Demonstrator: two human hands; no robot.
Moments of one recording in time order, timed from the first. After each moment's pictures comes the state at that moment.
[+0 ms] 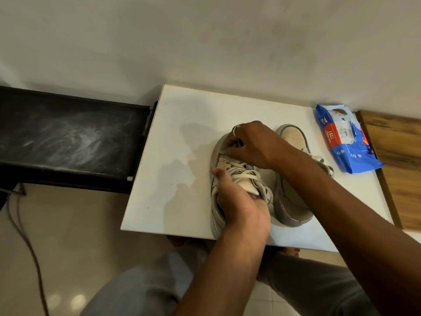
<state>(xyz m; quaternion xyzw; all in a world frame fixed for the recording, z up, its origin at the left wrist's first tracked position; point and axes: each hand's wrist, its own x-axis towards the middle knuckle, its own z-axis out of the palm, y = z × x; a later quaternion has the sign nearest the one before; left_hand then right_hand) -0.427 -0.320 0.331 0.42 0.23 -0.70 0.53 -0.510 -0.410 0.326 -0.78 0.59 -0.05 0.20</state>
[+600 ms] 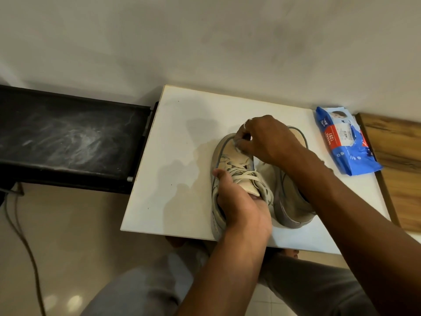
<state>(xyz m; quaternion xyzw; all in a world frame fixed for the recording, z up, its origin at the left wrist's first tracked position) -0.426 -0.320 0.331 0.41 0.22 -0.70 0.54 -0.525 -0.418 0.321 -0.74 0.65 -0.04 0.14</state>
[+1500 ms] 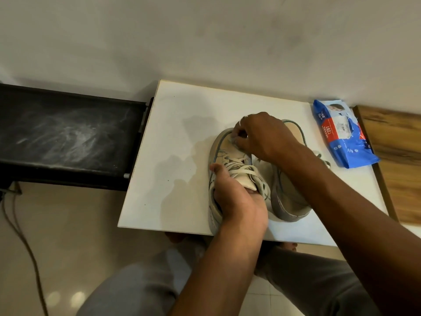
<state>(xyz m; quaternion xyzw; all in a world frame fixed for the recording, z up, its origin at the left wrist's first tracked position) -0.427 -0.323 0.329 0.42 0.22 -0.69 0.55 -0.521 -0.411 0.324 -0.74 0.66 -0.02 0.13</state>
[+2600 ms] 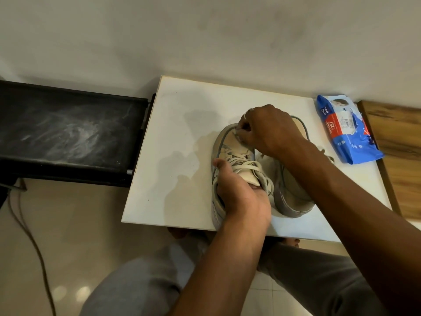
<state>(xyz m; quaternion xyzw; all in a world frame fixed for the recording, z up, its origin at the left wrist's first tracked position) -0.425 -0.321 0.335 0.41 0.22 -0.70 0.54 -0.521 -0.411 0.323 -0.74 0.67 -0.02 0.07</state>
